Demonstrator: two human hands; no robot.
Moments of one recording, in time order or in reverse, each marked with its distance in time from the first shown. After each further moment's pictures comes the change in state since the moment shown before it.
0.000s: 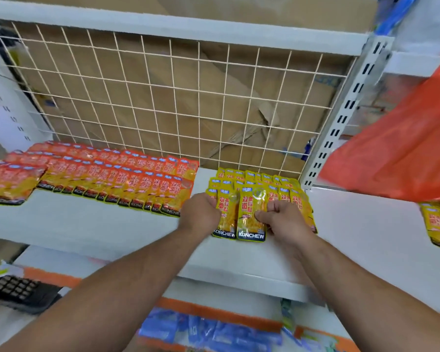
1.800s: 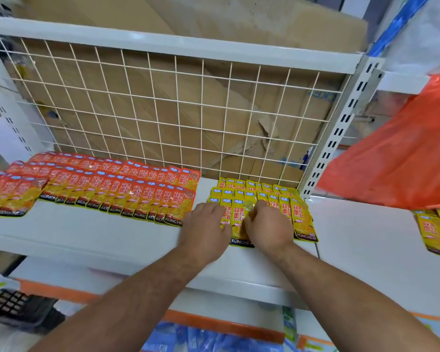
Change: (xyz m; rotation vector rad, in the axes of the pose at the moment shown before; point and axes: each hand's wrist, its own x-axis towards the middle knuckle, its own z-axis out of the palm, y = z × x) left_hand -0.024 -0.011 -0.012 0.450 0.034 0.537; right_hand -0.011 -0.025 0.041 -0.916 0.244 -0.191
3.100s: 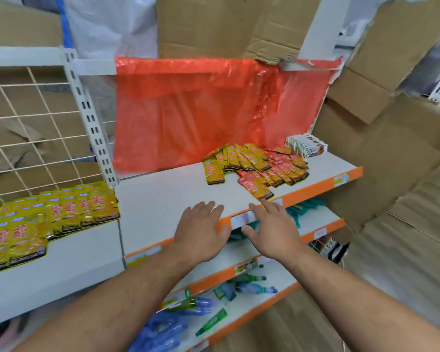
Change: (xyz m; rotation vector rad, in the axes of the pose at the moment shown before) left_hand -0.082 0.390 0.089 0.030 -0.292 0.627; right_hand -0.236 0.373 -0.166 -0.110 -0.034 0.415
